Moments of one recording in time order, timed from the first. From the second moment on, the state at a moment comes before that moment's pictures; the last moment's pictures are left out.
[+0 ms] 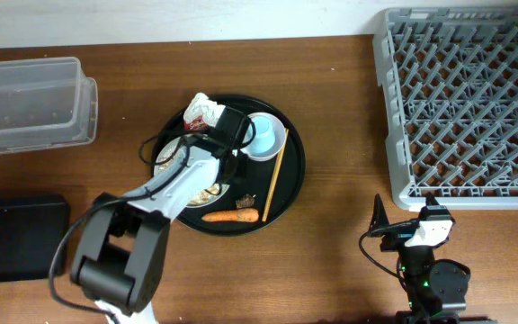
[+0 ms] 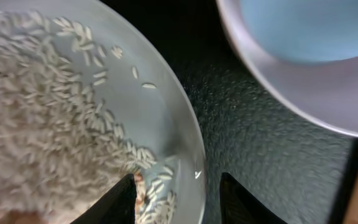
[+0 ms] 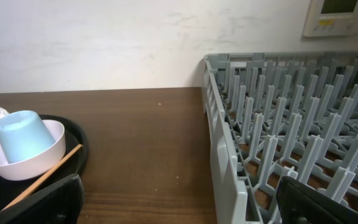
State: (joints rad) left arm -0.45 1.91 1.25 -0.63 -0.11 -0.31; right arm -0.01 0.01 0.01 -0.07 -0.02 0.04
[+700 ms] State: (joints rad) left arm -0.46 1.97 1.27 -0.56 -0.16 -0.28; right arm -0.01 0.01 0.01 -0.07 -0.02 0.04
